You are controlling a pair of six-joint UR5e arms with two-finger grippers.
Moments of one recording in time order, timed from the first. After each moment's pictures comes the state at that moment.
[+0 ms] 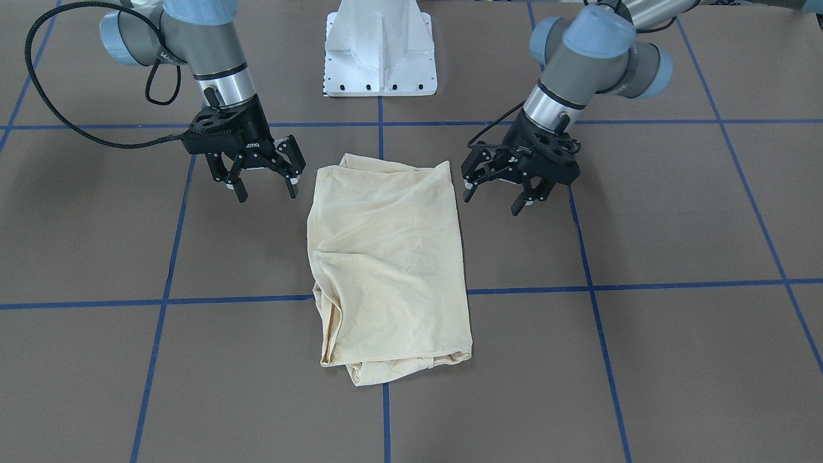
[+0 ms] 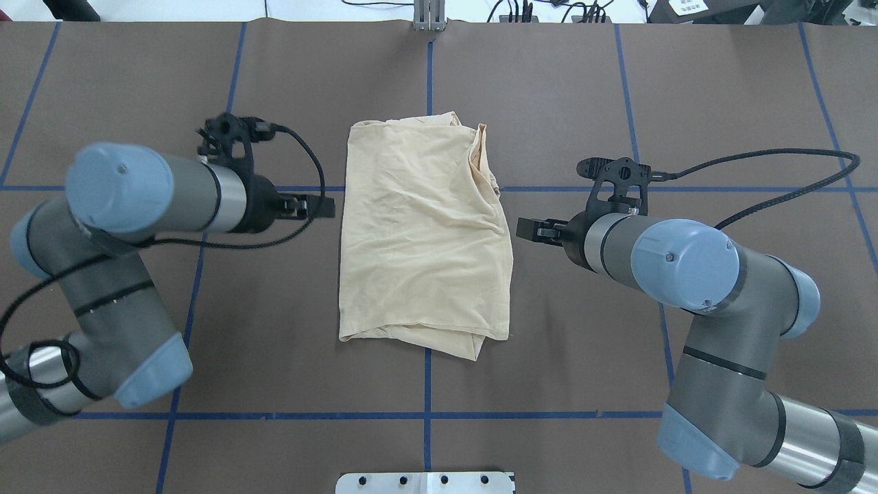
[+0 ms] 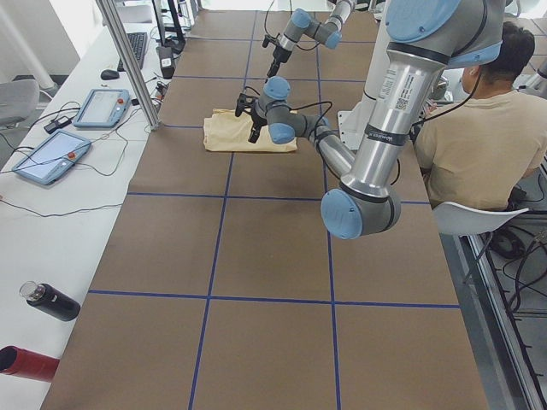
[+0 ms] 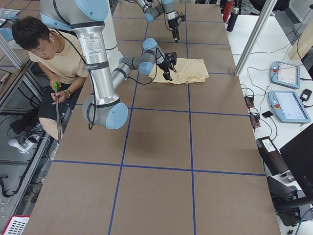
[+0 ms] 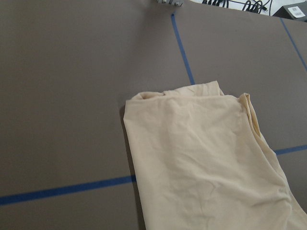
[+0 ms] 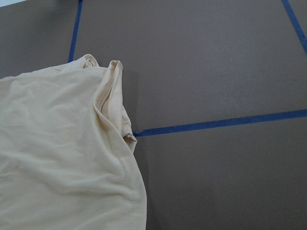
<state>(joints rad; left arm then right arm) -0.59 -1.95 -1.84 -2.05 -1.75 -1.18 0.48 -1.29 1.97 -1.24 1.47 1.35</state>
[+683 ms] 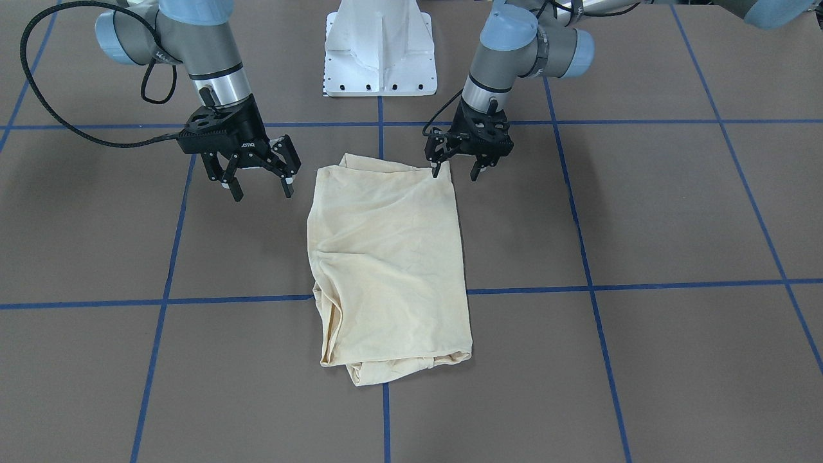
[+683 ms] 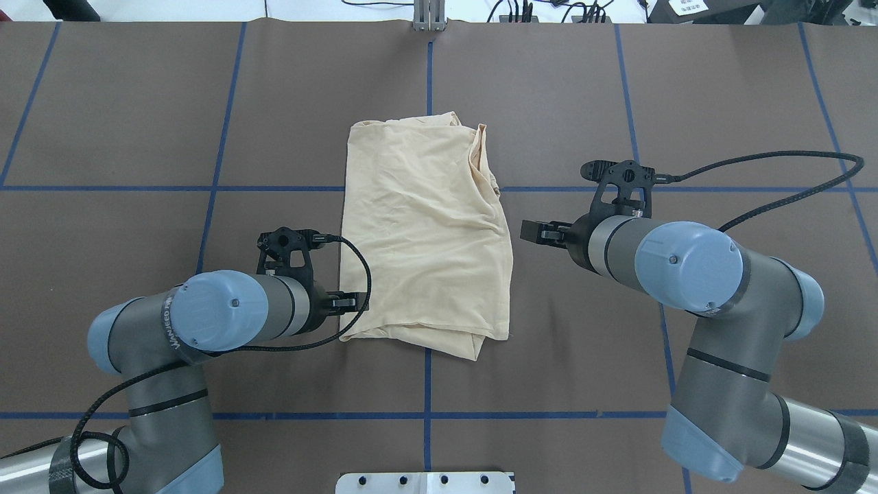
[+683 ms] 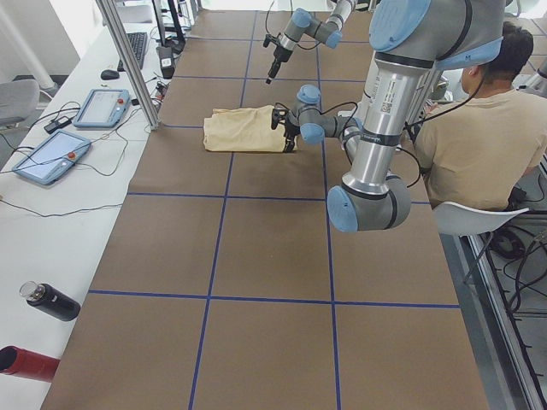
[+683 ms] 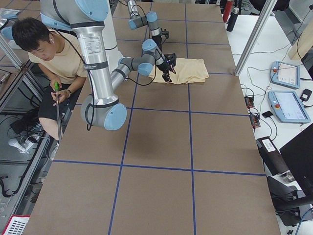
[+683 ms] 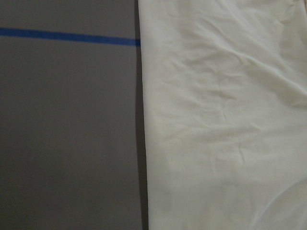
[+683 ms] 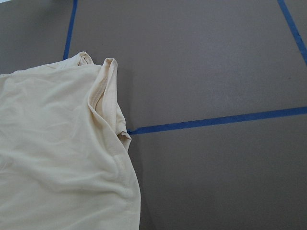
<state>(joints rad) -0.37 -1.95 -1.82 -1.95 -1.60 -1.37 0.48 -1.29 1.97 -1.24 1.47 1.35</state>
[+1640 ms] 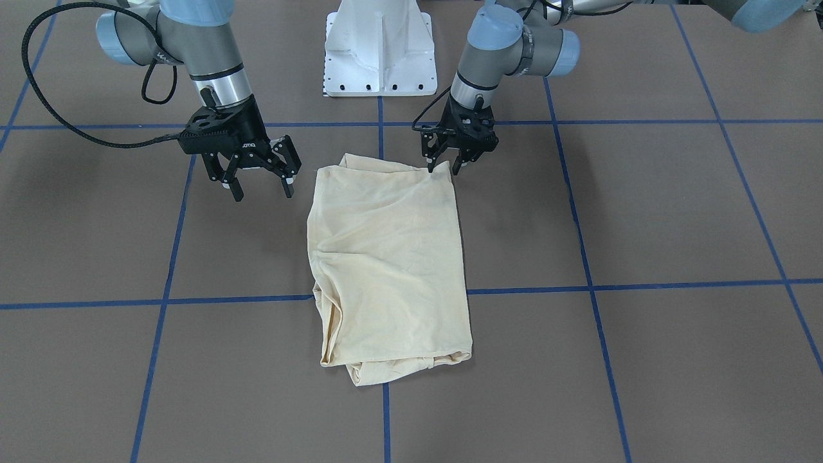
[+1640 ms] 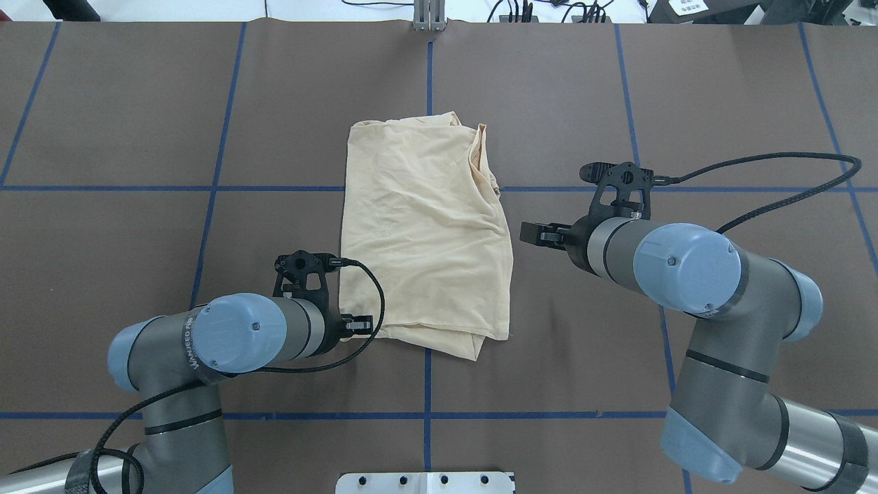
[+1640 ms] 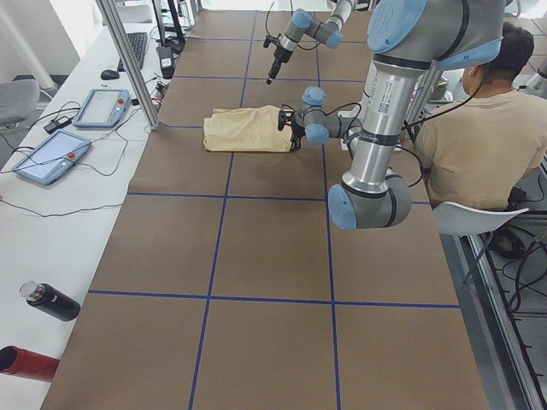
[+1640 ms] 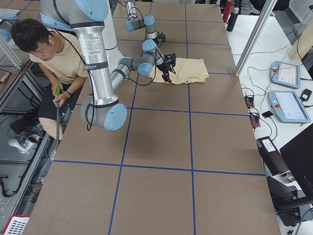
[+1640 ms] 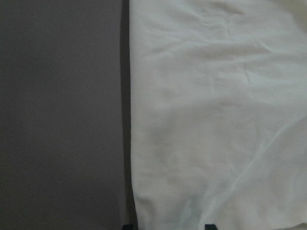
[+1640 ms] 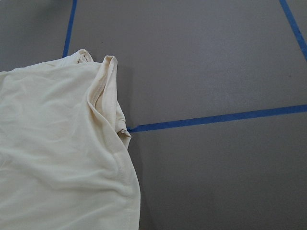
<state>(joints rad) -0.32 -1.97 -1.80 -1.96 -1.61 -1.38 0.48 -1.29 1.97 -1.24 1.47 1.35</state>
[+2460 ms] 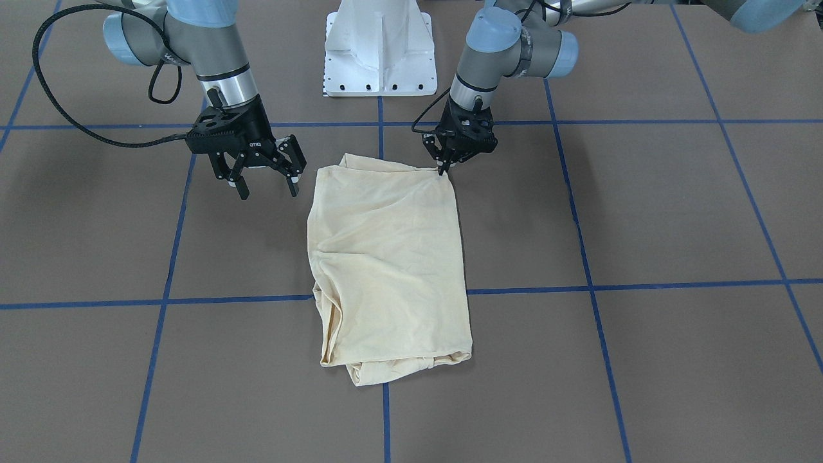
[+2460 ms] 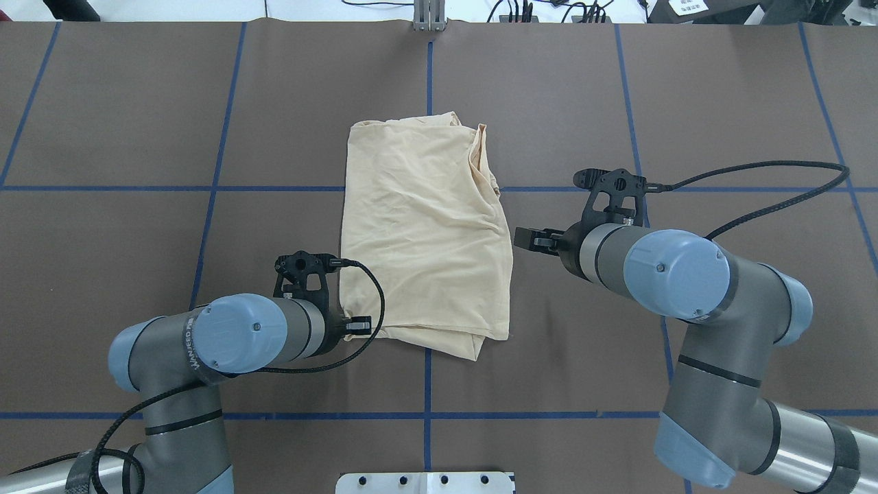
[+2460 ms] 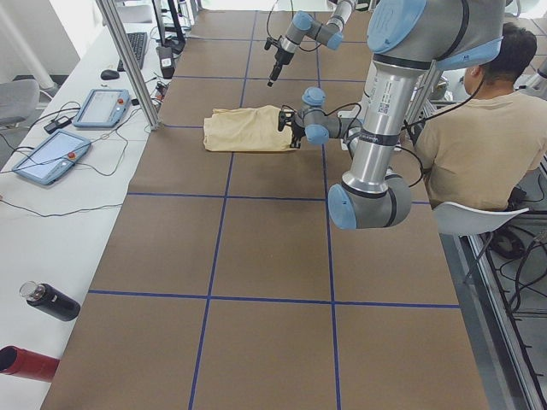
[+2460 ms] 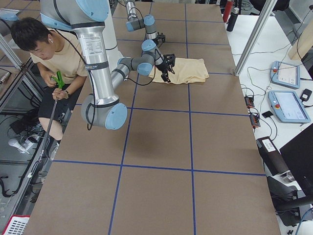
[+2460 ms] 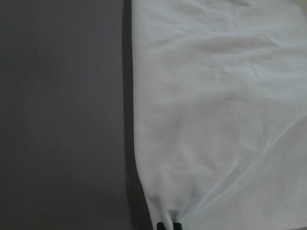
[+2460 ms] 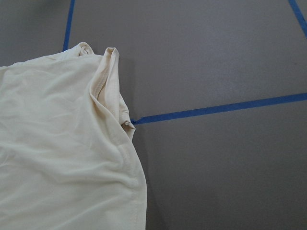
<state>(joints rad) -0.32 -1.97 -1.80 -1.96 -1.60 -1.38 0.46 -1.27 1.95 -1.25 1.47 1.39</state>
